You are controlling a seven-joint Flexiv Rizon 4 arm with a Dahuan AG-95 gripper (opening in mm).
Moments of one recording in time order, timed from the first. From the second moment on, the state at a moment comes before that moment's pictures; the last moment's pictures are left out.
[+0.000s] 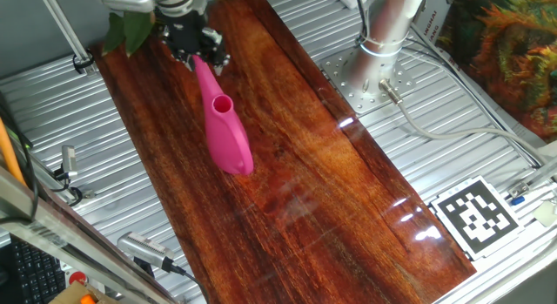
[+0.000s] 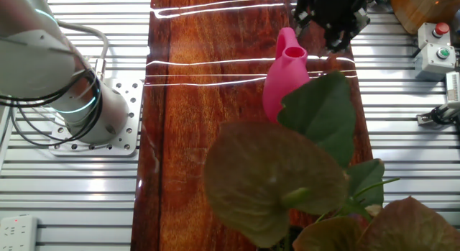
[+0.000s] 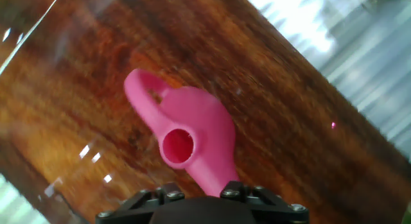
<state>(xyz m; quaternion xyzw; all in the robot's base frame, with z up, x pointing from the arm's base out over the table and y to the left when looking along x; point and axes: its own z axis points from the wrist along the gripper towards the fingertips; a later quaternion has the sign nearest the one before) 0.507 0.008 0.319 0.35 -0.93 -0.02 0.06</state>
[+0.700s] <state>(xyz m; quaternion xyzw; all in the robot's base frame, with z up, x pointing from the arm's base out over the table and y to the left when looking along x) 0.510 0.085 0.286 0.27 -0.96 -0.04 0.06</state>
